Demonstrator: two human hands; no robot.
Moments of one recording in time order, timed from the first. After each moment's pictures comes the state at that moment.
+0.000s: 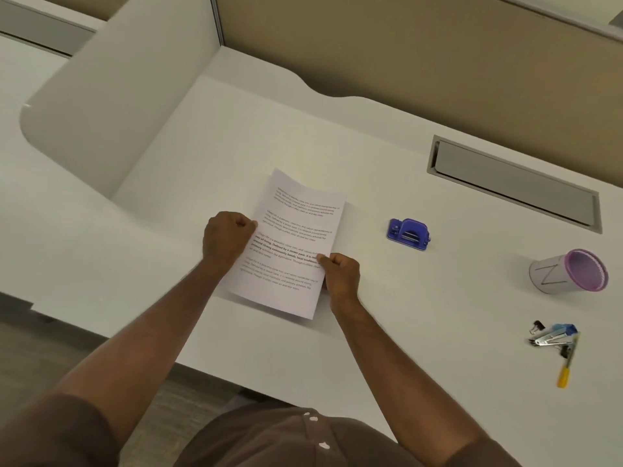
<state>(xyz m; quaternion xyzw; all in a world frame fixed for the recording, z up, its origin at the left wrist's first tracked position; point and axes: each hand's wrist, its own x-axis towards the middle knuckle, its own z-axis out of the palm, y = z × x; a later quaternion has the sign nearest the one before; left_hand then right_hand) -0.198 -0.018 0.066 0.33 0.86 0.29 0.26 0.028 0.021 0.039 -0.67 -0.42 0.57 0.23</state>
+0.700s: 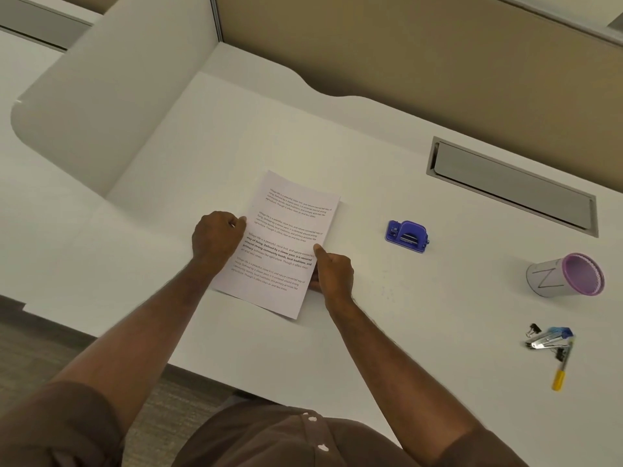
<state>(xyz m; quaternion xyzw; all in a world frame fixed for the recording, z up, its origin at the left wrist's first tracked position) -0.214 -0.018 0.052 0.34 0.89 0.22 0.22 0.014 0.023 0.056 -0.69 -0.45 0.54 0.18</state>
